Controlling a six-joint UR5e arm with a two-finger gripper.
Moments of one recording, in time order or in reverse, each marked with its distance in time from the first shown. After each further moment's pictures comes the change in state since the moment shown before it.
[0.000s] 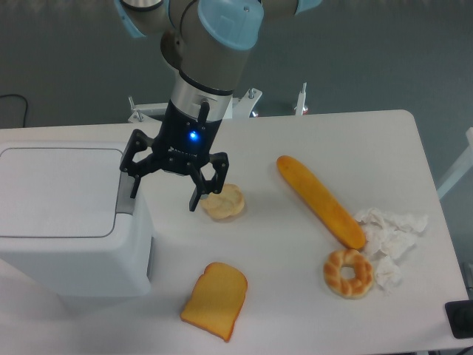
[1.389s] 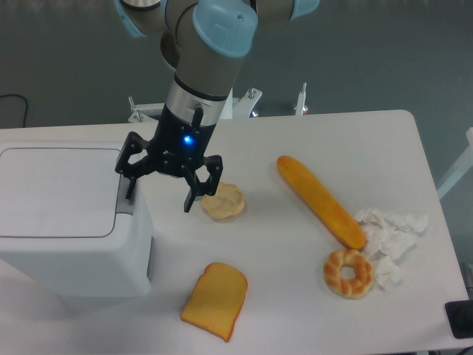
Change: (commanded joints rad) arm -0.012 -0.002 -0.017 0.002 0.000 0.006
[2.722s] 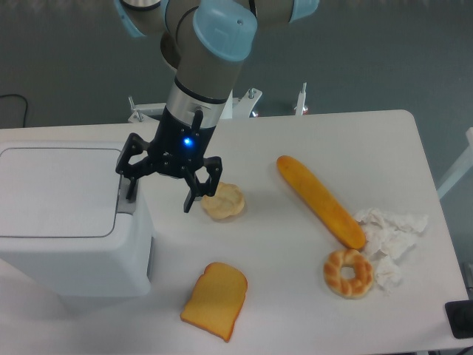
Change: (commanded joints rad) arm 0.000 0.000 -0.008 0.005 0.000 0.002
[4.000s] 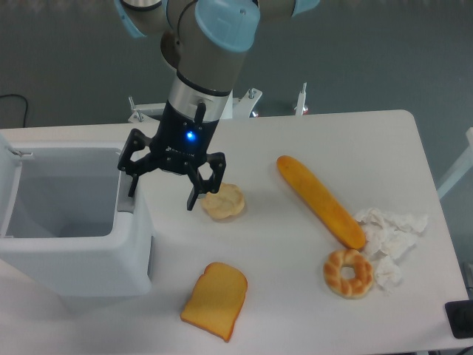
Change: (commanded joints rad) arm 0.023 0.009 0.066 0.000 0.002 0.044
